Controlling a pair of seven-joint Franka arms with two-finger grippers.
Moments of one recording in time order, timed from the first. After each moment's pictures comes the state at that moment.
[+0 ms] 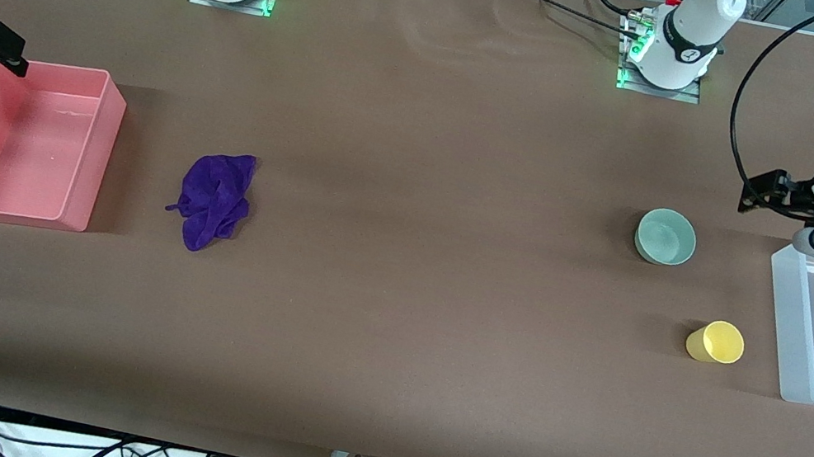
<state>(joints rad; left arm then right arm) -0.03 0.05 -0.01 -1.67 0.00 1.52 0.09 -0.04 0.12 0.03 -1.41 -0.03 1.47 -0.09</state>
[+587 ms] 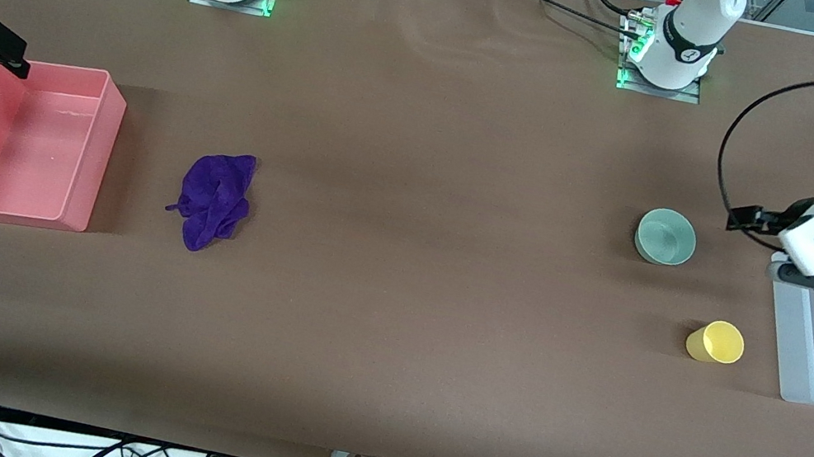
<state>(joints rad) 0.09 0.09 -0.01 -2.08 0.03 1.95 0.10 -0.04 0.15 0.04 -1.42 -0.03 1.48 -0.09</state>
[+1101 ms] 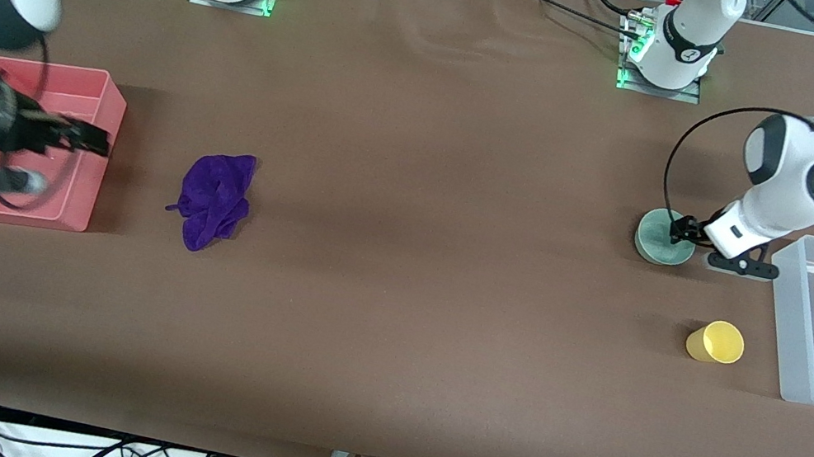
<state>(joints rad) 0.12 0.22 -0.01 -2.47 0.03 2.64 0.10 0.05 0.39 0.04 -1.43 0.02 1.63 -0.08</state>
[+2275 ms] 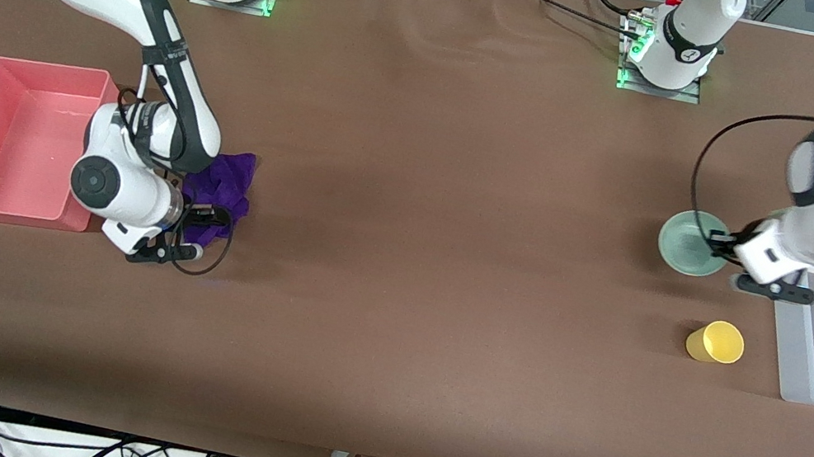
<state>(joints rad) 0.12 0.14 -0.02 -2.09 0.03 2.04 0.13 0.14 0.63 0.04 -1.82 0.03 2.31 -0.08</state>
